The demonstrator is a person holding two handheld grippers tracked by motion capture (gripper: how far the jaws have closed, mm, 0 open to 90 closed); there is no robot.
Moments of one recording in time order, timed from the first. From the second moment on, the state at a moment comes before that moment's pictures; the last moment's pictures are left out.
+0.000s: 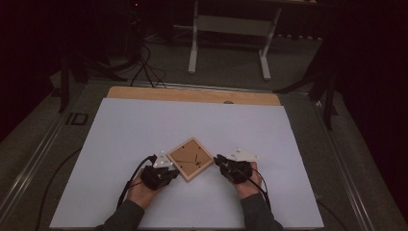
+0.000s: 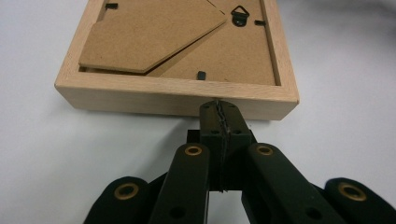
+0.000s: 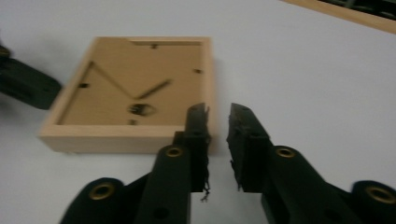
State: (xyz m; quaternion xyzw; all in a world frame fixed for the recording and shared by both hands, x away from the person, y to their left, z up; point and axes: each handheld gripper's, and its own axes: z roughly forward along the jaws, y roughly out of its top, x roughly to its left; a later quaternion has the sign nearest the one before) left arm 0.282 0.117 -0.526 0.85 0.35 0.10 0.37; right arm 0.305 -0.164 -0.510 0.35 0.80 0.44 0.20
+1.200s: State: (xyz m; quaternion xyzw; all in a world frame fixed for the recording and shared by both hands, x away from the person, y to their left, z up) left arm 0.290 0.114 -0.518 0.83 0.36 0.13 0.40; right arm 0.291 -0.105 -0.519 0.28 0.86 0.40 0.15
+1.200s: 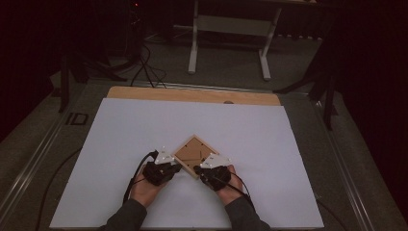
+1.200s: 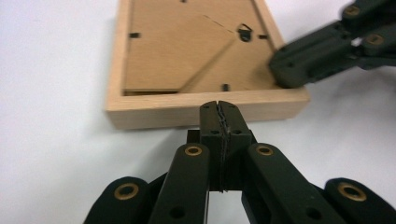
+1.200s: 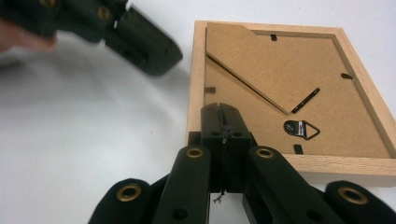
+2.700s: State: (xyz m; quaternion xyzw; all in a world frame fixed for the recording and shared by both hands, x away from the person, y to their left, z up) left arm 0.293 0.118 -0.528 0.83 0.38 0.14 0.39; right arm 0.302 -0.159 -0.512 0.37 0.82 0.39 0.19
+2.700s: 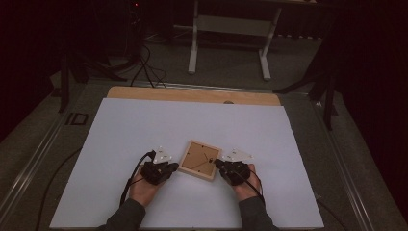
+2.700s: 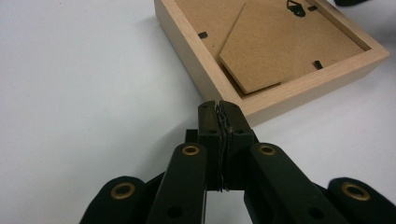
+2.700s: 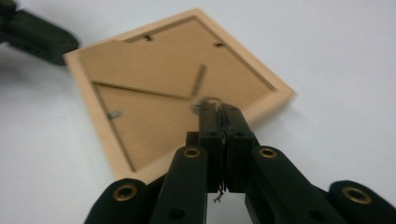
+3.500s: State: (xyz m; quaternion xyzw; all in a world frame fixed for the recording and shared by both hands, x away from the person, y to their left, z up) left arm 0.288 0.118 -0.529 0.82 0.39 0.13 0.39; right arm 0.307 -0.164 -0.522 0.41 0.82 0.37 0.15
